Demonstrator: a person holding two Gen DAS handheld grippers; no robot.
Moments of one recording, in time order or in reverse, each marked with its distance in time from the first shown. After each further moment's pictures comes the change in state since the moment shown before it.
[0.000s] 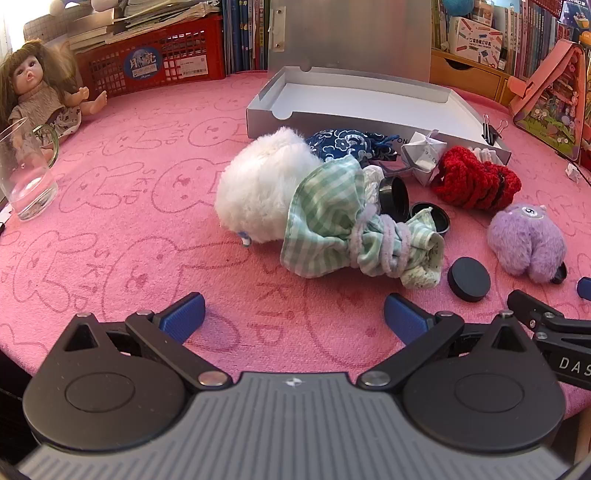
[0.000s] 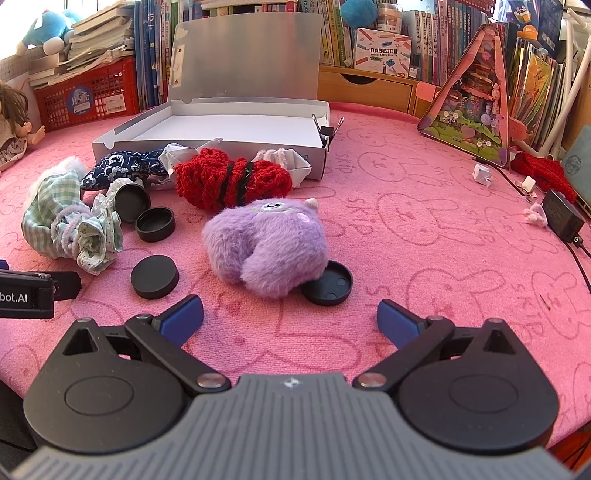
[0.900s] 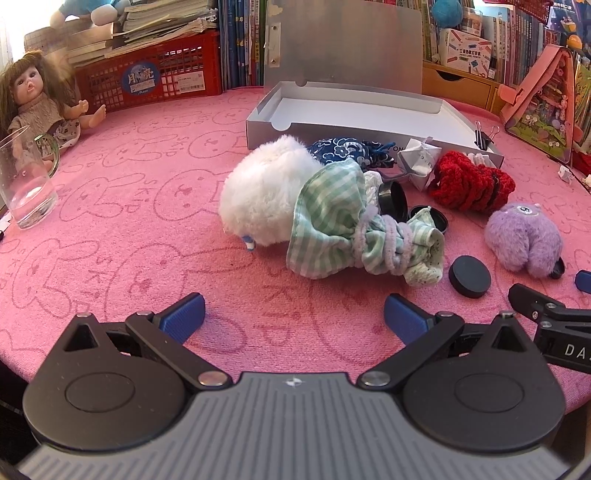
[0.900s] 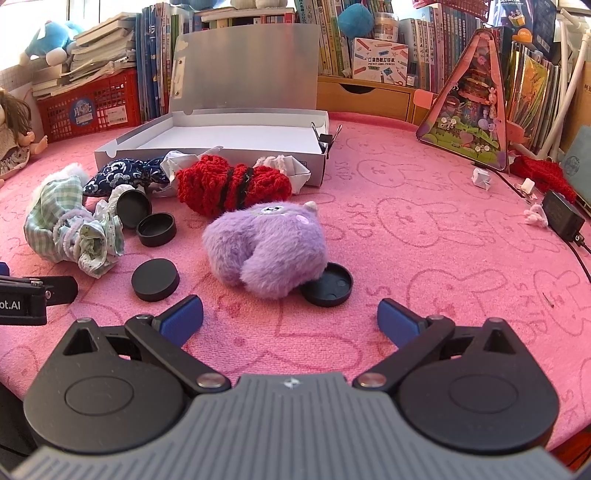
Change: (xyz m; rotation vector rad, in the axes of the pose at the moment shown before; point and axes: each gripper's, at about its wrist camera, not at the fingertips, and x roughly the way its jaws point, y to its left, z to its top) left arm -0.005 -0.001 -0.011 0.021 -0.071 -0.010; right arm -0.002 -0.001 -0.007 0.016 -0.060 0.008
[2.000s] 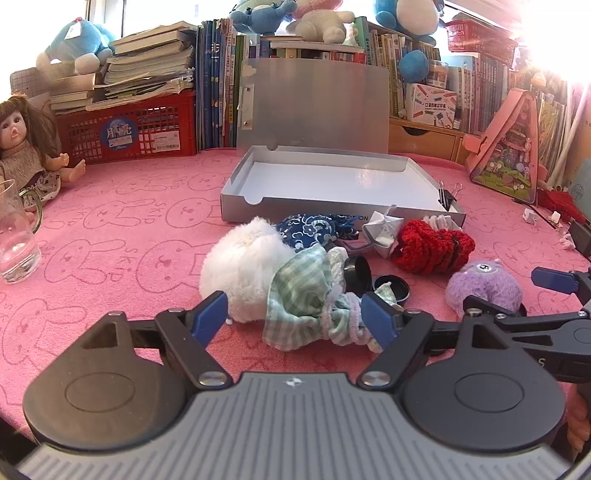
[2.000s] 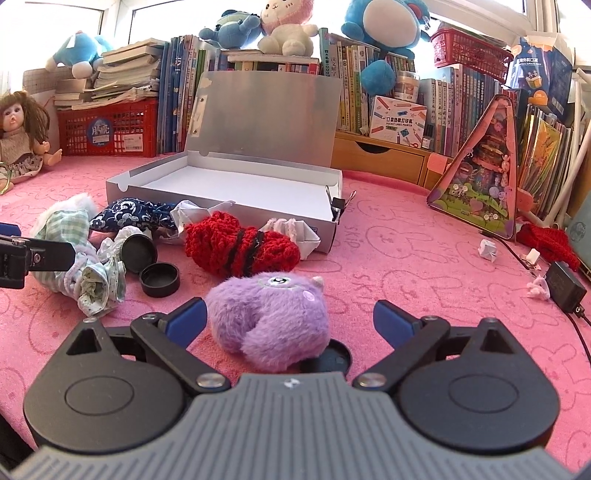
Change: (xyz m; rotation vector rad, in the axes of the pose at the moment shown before) left arm -0.021 0.000 0.021 0.024 -0.171 -0.112; right arm 0.003 0.009 0.019 -0.118 -0.146 0.015
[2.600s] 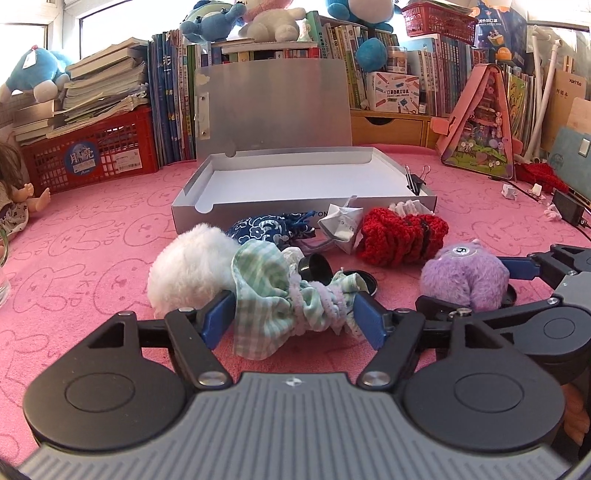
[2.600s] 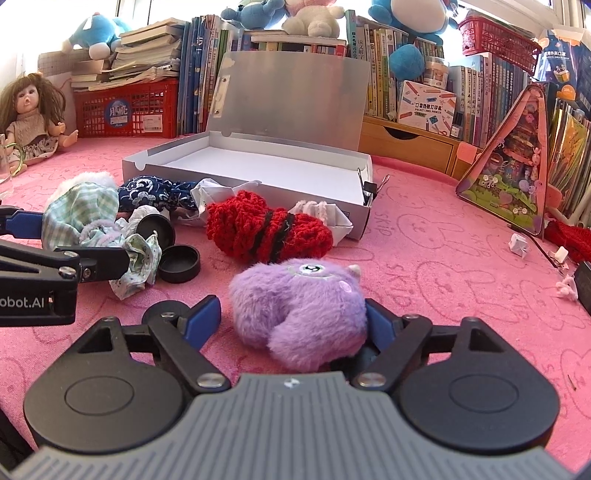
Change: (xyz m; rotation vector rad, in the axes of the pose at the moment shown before) left arm 0.024 -0.028 -0.006 0.115 -0.027 -0.049; right arm 0.017 0.007 -0.001 -0.019 0.047 0.059
